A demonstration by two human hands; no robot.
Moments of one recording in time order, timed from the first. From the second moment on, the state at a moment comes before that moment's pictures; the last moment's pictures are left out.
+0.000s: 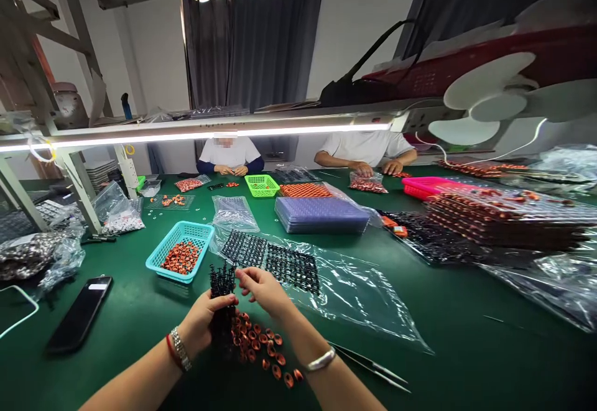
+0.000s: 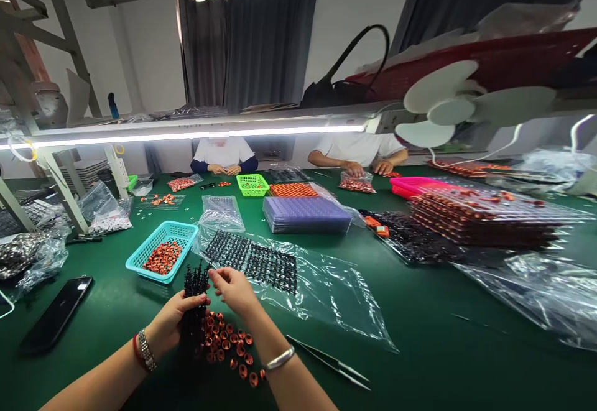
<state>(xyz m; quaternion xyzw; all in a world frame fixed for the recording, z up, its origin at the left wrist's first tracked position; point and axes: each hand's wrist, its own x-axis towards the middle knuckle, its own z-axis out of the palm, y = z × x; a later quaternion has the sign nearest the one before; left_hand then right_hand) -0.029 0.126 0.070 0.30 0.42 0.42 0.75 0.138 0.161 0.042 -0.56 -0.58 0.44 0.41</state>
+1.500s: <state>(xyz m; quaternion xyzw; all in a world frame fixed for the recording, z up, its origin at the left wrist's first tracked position) -0.023 0.113 0.074 0.30 0.41 0.39 0.77 0.117 0.125 0.056 -0.39 -0.26 0.67 0.57</state>
